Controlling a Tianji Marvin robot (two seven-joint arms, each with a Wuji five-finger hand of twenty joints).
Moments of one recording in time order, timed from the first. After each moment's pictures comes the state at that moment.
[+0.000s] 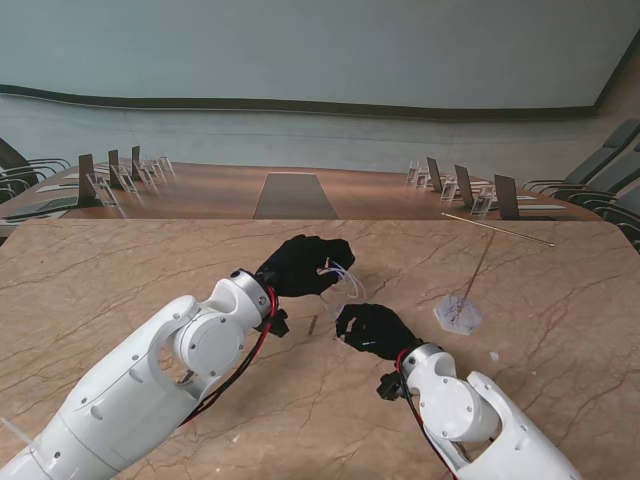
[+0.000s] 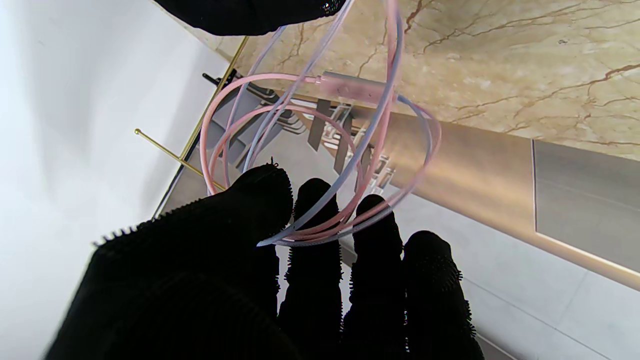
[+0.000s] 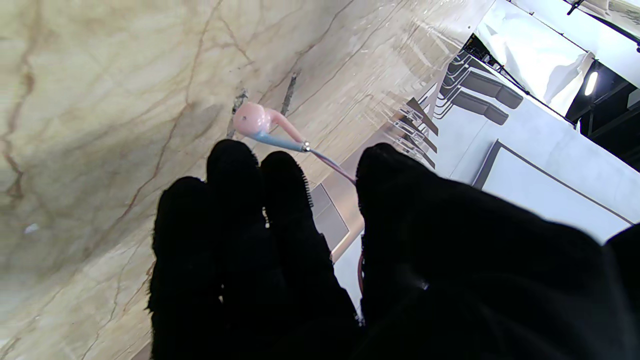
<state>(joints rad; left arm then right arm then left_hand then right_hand) 1.23 -1.13 -0.88 -1.65 0.53 -0.02 -0.05 -1.58 -1.13 1.09 -1.60 -0.36 0.02 -0.01 0.89 -0.45 0.81 -0.13 0.52 -0.03 1.05 1.17 0.78 0.09 0.66 1.37 0.45 0.21 1.03 1.16 0.16 0.14 1.35 1.19 0.76 -0.58 1.05 -0.10 0.74 -0.10 0.96 0.73 0.80 0.33 0.97 0.40 0.75 0.33 1.08 0.61 0.49 0.36 1.51 0.61</state>
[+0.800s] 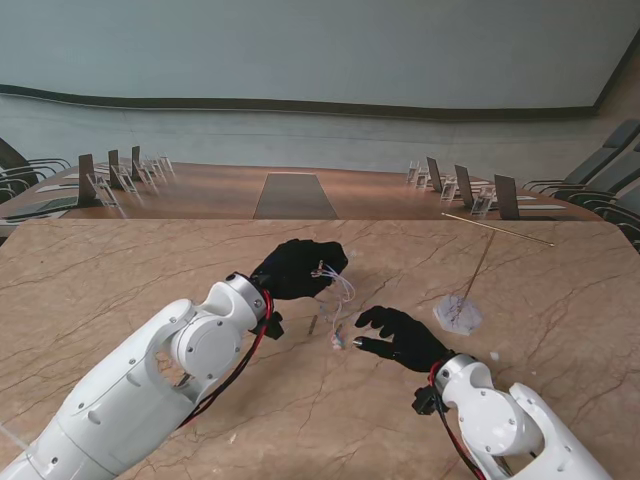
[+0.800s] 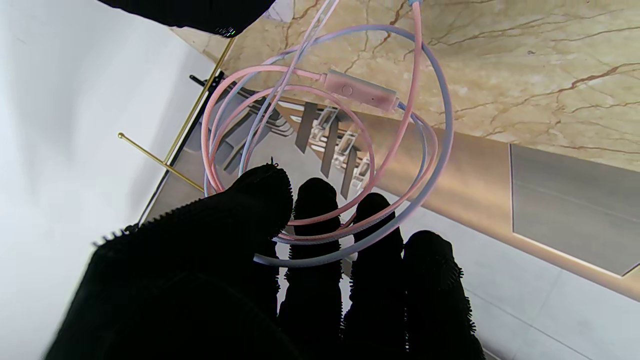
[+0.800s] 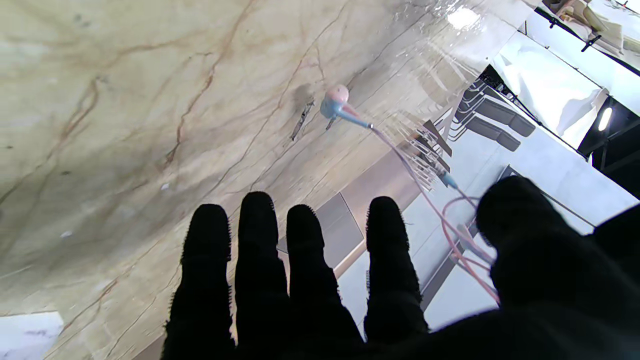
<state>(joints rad) 1.25 -1.13 -0.90 -1.65 0.55 -0.01 -0.05 -1.71 -1.09 1.26 -1.68 -0.44 -0.05 0.13 0.89 -0.45 0.82 -0.13 0.52 -0.03 1.05 1.17 0.79 0.09 0.66 1.37 0.47 0.22 1.04 1.15 0.21 0.14 1.39 1.19 0.38 -0.28 0.51 -0.06 0.25 -0.10 0.84 0.37 0.29 0.20 0.74 0.36 0.32 0.16 0.63 0.46 0.10 0.16 1.01 0.51</state>
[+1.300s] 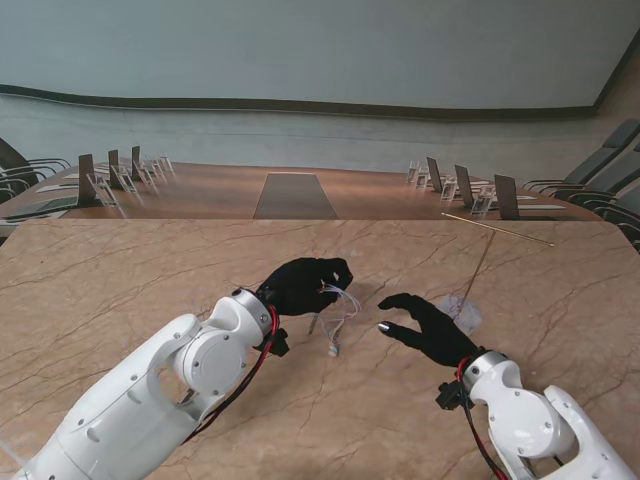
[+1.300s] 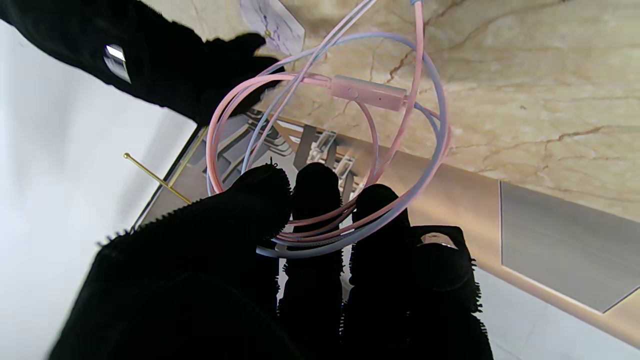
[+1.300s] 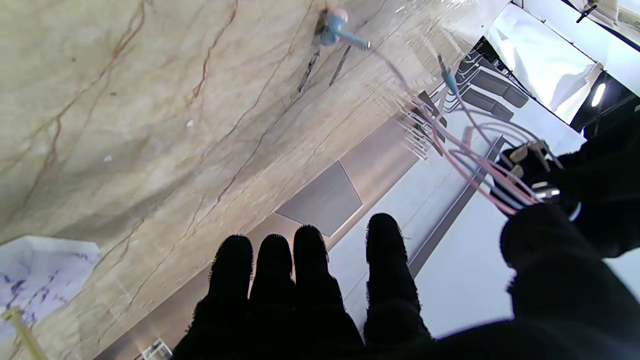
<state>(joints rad) 1.30 -1.12 -0.87 -1.70 0.53 0.07 -0.07 -1.77 -1.09 1.40 -1.72 -0.40 -0.12 0.16 0.89 -0.44 0.79 -0.13 0.52 -0.03 1.05 1.17 0.94 0.09 0.69 1.24 0.73 0.25 1.17 1.14 0.49 0.20 1.56 1.18 0.28 -0.17 0.42 -0.06 0.15 -0.08 0.79 0.30 0.19 0.15 0.56 0.28 0.15 0.02 0.34 0.29 -0.01 -0.08 0.71 0.37</state>
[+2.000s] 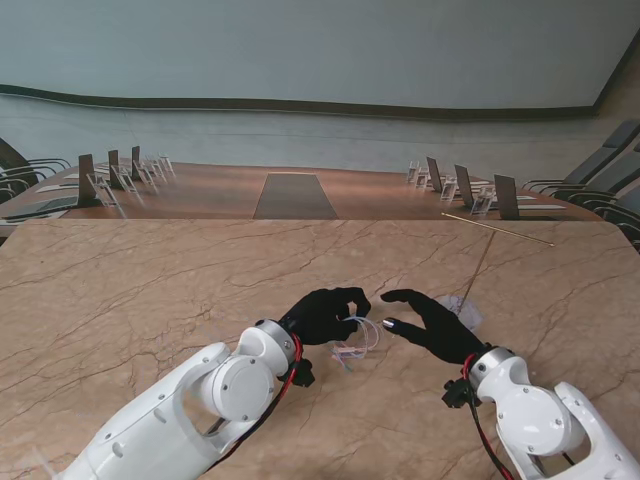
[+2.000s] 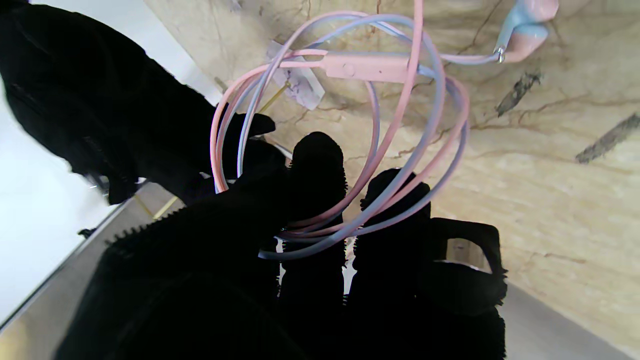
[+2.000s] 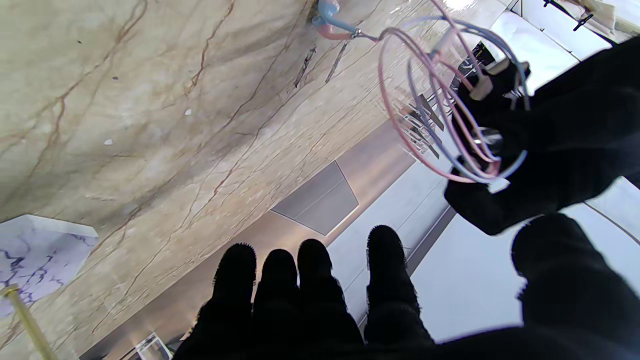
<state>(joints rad) 1.31 -1.16 -0.75 -1.65 0.38 0.17 0.02 -1.79 -1.07 1.42 -1.77 -0.40 -0.11 0.20 0.94 -0.44 0.75 -0.13 0.52 -0.02 1.05 1.13 1.15 0.09 0.78 0.86 1.05 0.32 1.18 0.98 0.82 0.35 1.73 0.85 0.22 -0.16 0.42 -0.06 0.11 -0.07 0.67 0.19 0.19 0.11 0.33 0.20 0.15 -0.03 0.17 0.23 -0.04 -0.11 0.62 0.34</state>
